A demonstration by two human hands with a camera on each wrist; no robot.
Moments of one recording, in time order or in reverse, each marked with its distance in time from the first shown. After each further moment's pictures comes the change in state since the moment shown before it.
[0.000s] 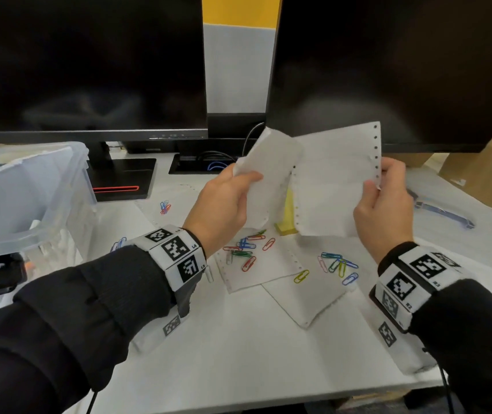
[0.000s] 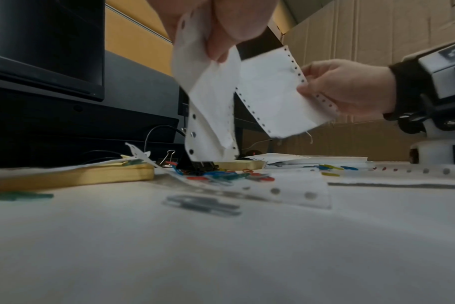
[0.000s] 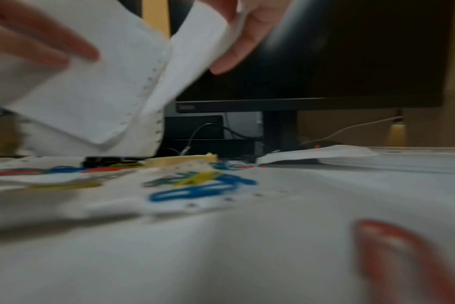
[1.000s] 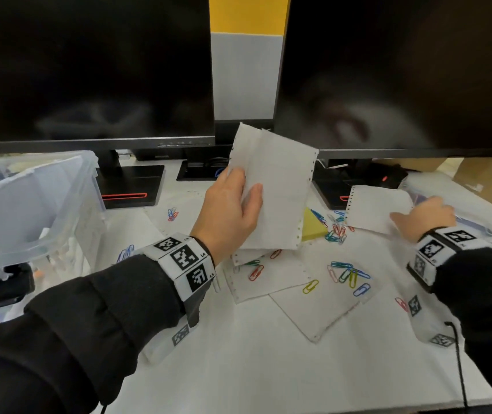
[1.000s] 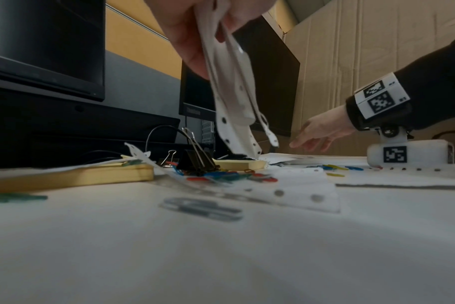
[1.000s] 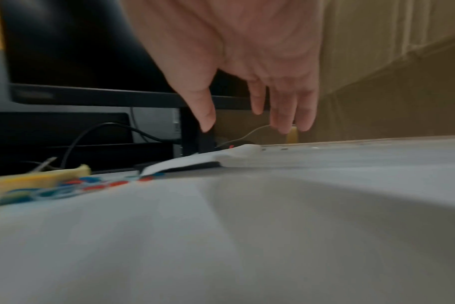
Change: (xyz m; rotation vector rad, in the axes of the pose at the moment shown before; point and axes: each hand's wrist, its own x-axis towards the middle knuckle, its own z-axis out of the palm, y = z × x) left_hand 0.004 -0.001 0.003 -0.075 0.143 -0.024; right_hand 0.070 0.086 -0.007 -0.705 -0.226 0.537
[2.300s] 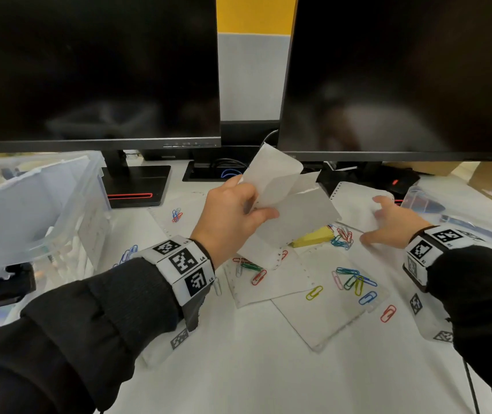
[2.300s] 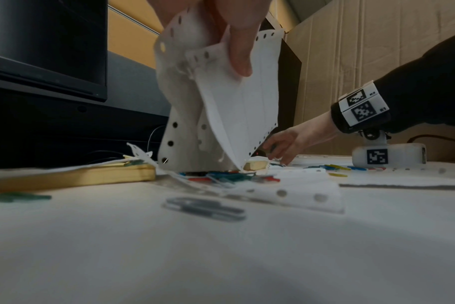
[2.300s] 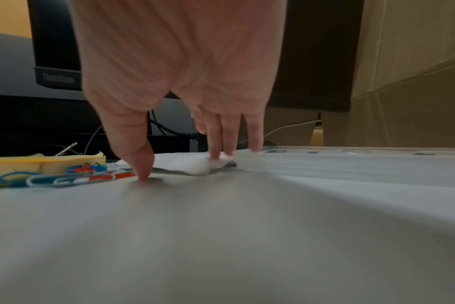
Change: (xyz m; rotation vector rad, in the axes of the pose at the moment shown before) left_hand 0.003 0.003 -0.002 0.019 -0.084 -0.081; right_hand -0.009 -0.022 0.009 -0.168 -0.315 -0.425
